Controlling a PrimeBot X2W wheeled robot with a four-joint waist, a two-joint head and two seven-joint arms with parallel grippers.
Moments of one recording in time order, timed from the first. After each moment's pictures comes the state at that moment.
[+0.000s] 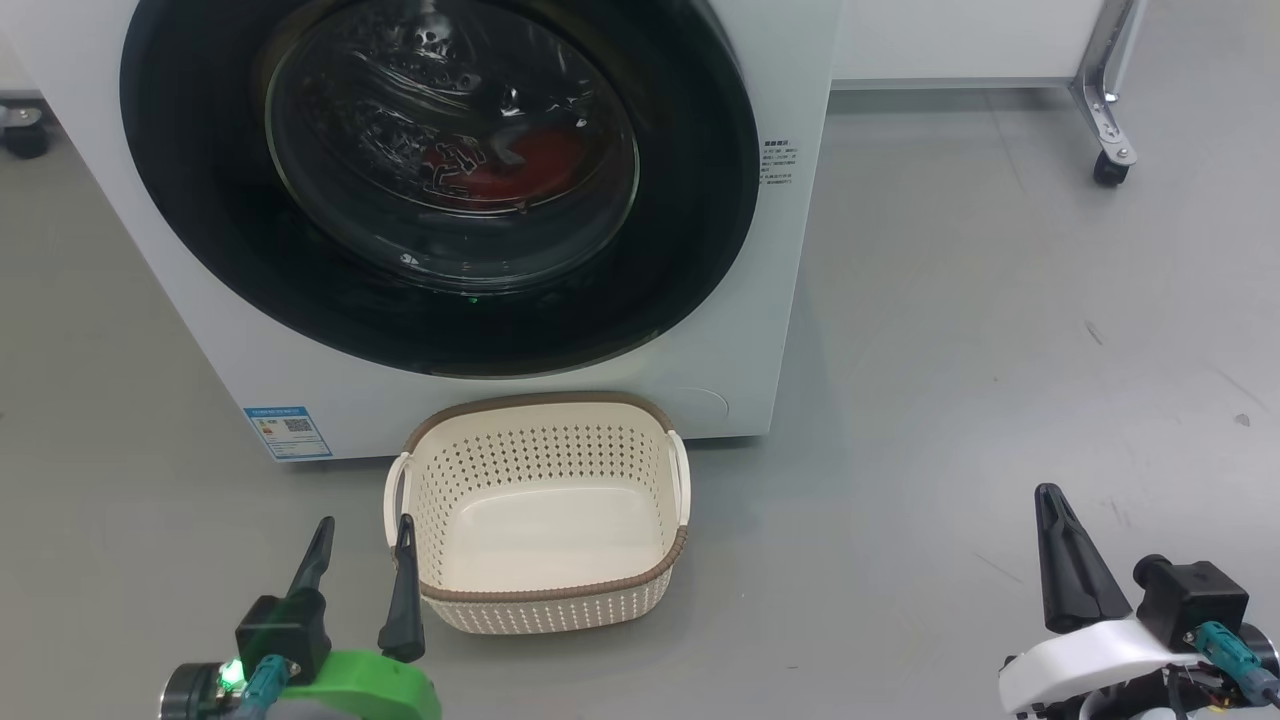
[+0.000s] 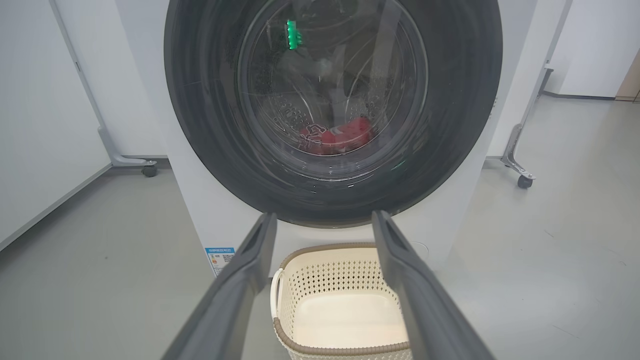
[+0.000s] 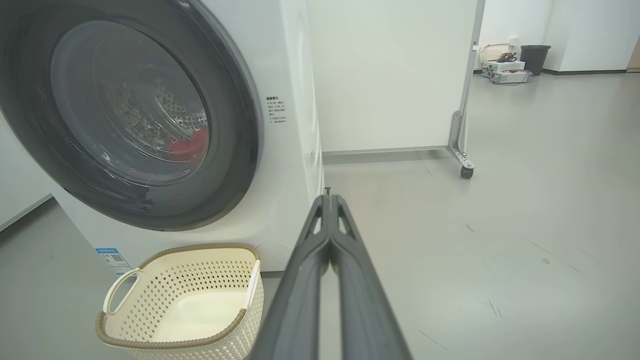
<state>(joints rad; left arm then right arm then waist) -0.03 0.05 -0.24 0.28 -0.34 0.12 -0.25 0.09 -0.18 0.19 0.13 0.41 -0.09 -0.24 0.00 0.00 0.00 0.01</state>
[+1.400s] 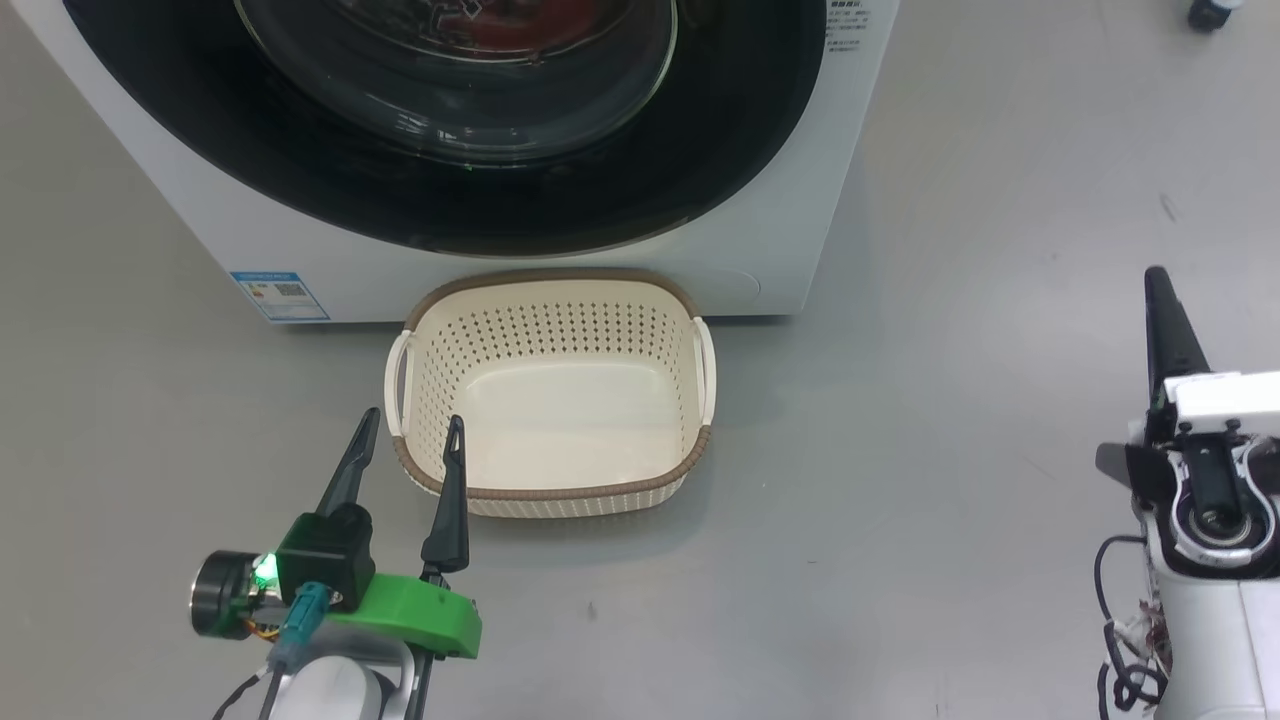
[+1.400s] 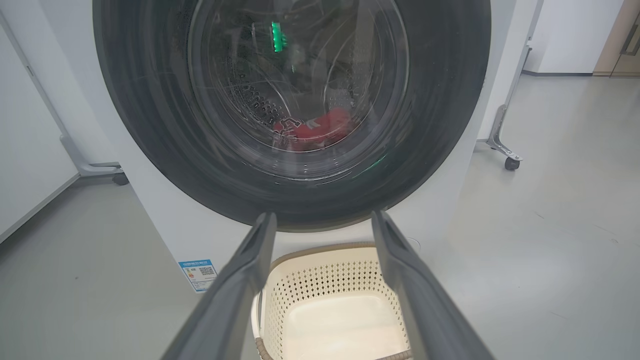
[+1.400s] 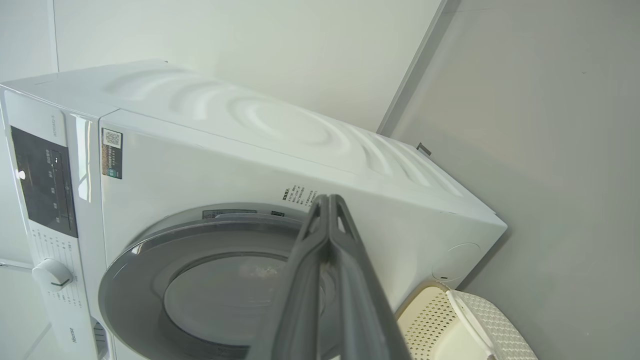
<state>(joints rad) -0.14 0.05 -0.31 0.21 -0.28 0.12 -0.25 -0.28 -0.06 -0.13 0.20 1.33 0.07 0.05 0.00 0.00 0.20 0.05</state>
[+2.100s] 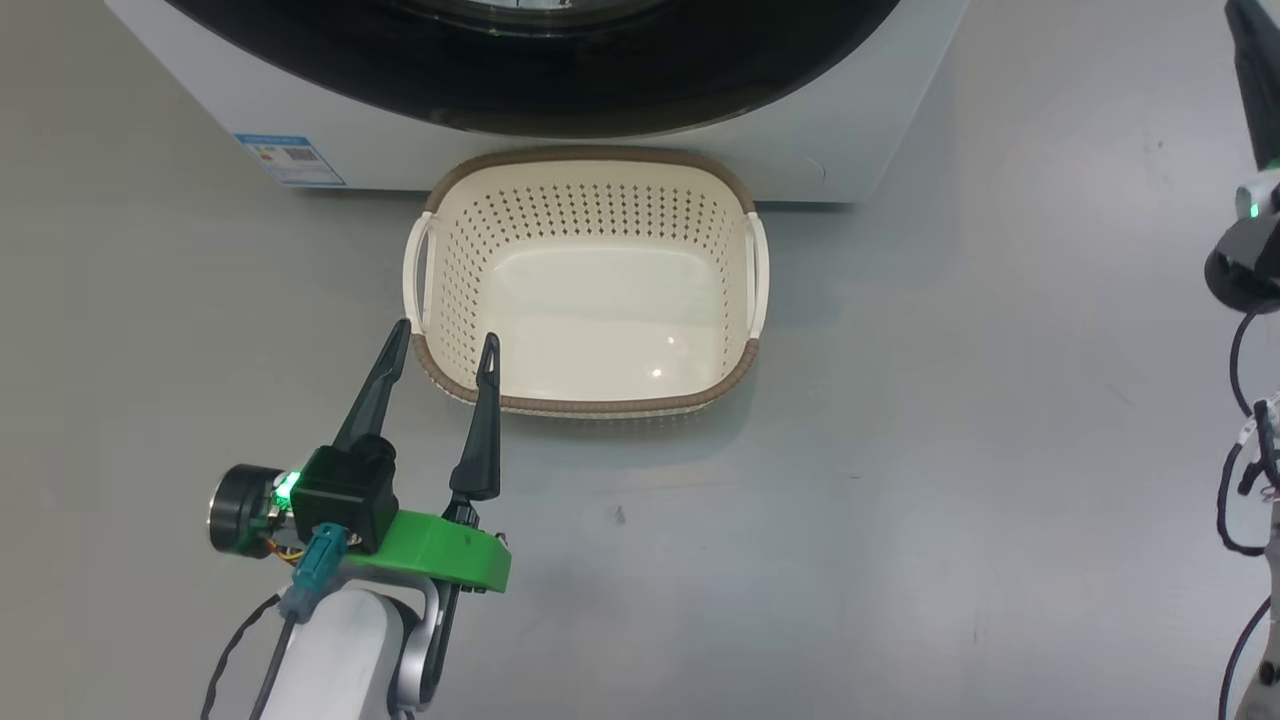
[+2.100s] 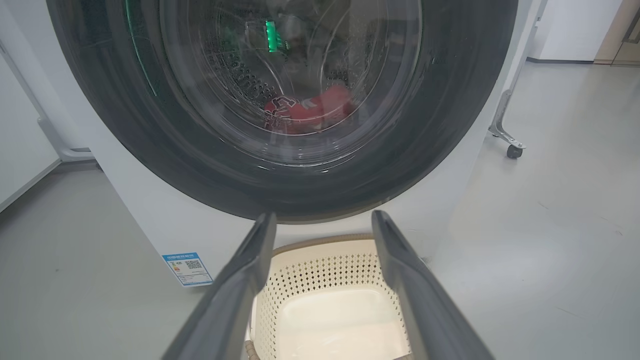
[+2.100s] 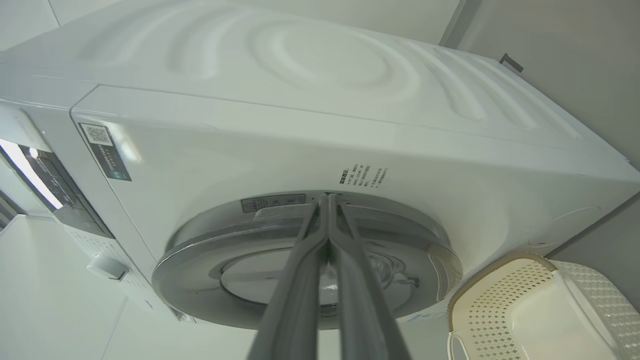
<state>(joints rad) -0.26 0.04 -0.37 0.15 -0.30 0.12 -0.25 -0.64 -0.19 -0.17 0.24 1.55 0.00 0.38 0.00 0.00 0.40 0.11</state>
